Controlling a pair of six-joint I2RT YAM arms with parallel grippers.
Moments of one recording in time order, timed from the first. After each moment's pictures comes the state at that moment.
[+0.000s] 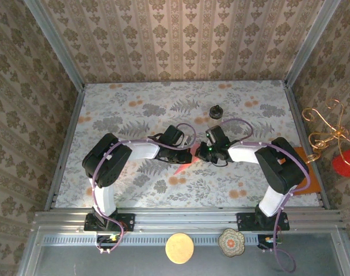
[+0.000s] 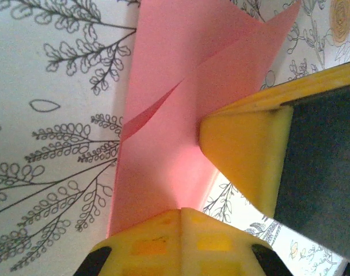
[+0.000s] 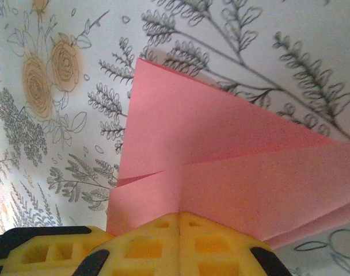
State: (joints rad) left arm -0.78 1.89 1.00 -0.12 0.48 -0.57; right arm 0.47 1.72 0.77 -0.01 -0.30 0.89
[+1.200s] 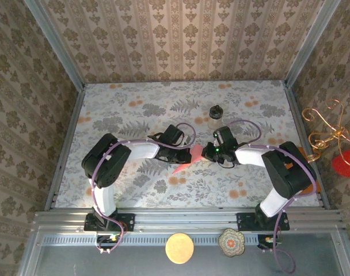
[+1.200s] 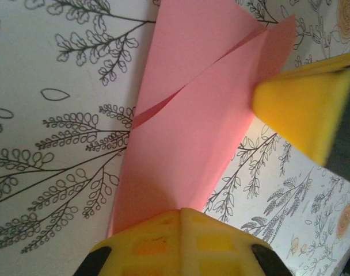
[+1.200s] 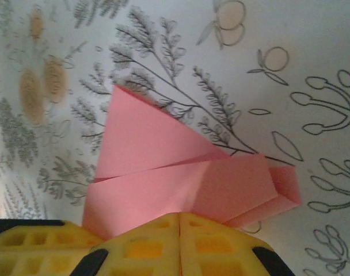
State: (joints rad) left arm -0.78 1.87 1.02 -0.17 0.48 -0.57; right arm 0.42 1.65 0.69 0.01 -0.31 0.83
